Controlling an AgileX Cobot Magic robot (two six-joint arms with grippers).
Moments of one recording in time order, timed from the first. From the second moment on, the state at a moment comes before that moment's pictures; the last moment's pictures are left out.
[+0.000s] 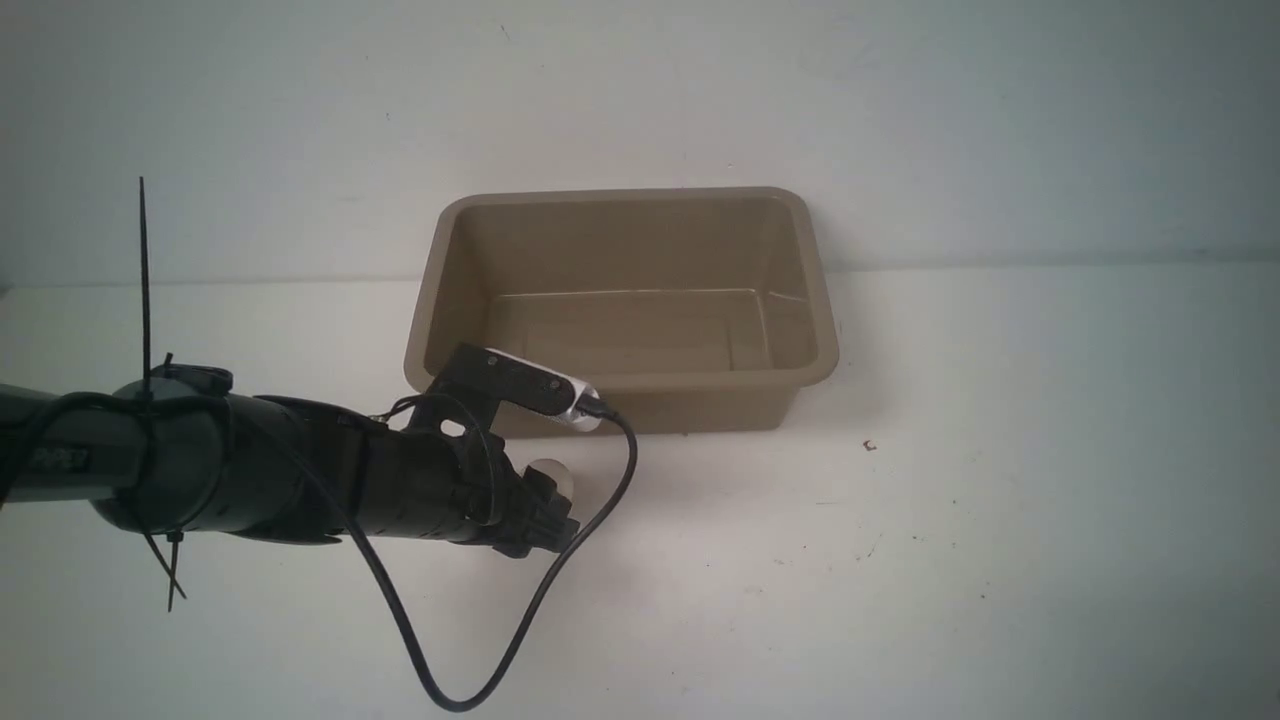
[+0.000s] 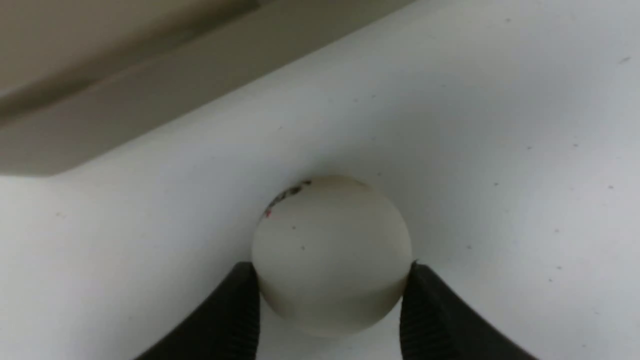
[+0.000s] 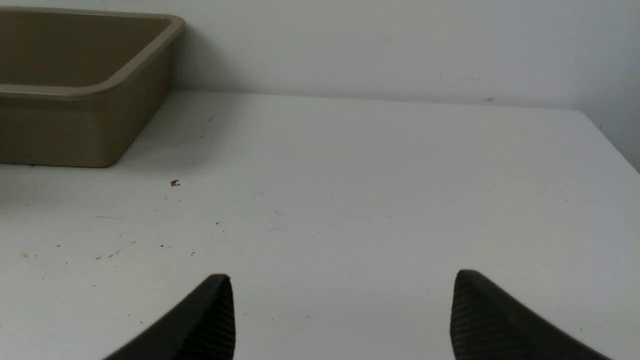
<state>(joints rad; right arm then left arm) -0.03 -0.01 0.02 0.16 0.39 -0.20 -0.33 1.88 -0.88 -1.72 0.19 1.77</state>
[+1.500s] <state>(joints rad) -0.03 -0.01 0.02 0.16 0.39 -0.20 -0.30 2.00 -1.29 -1.72 0.16 1.93</state>
